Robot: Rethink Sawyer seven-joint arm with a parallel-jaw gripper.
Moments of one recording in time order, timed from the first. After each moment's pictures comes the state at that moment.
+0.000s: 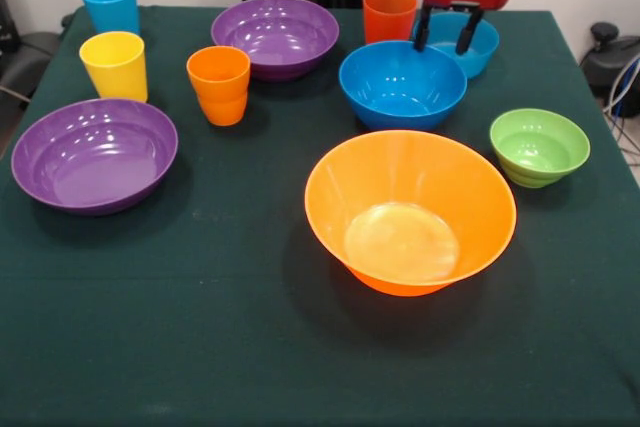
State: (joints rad) arm 0.12 -0.58 -0.13 1.90 0.00 0.28 1.74
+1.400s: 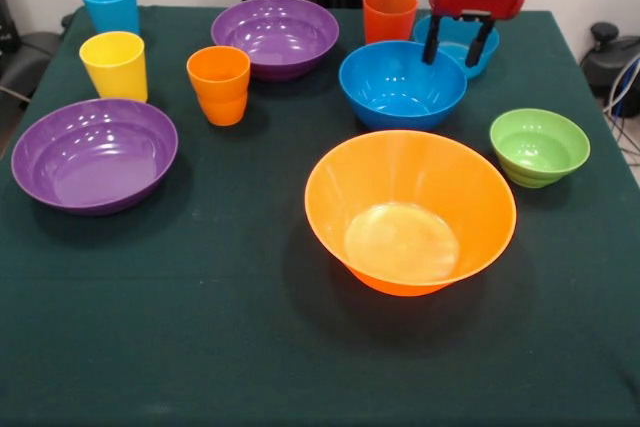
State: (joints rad) arm 0.13 -0.57 -0.13 1.85 0.00 0.28 1.74
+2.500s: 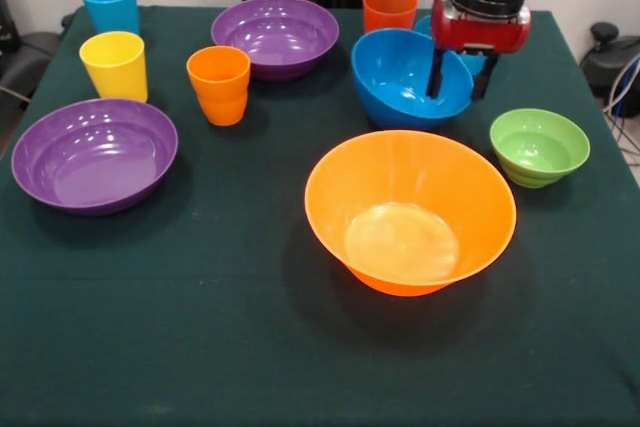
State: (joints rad) arm 0.10 -0.50 -0.11 1.78 0.03 0.21 1.75
